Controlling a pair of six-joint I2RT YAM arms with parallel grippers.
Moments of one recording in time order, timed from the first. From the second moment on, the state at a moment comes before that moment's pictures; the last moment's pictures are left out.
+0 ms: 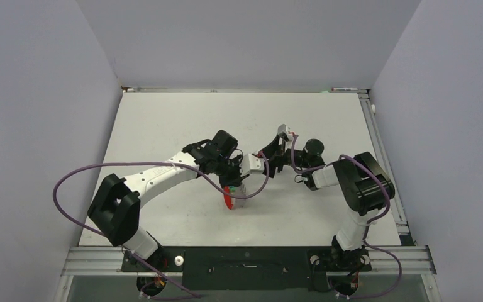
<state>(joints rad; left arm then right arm) -0.76 1.54 1.12 -0.60 0.41 0.62 0.36 1.81 0.62 1.26 -1.09 0.33</state>
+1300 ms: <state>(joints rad) -0.53 1.93 1.46 -0.64 0.49 0.23 0.53 1.76 0.72 0.66 -0.66 -0.13</state>
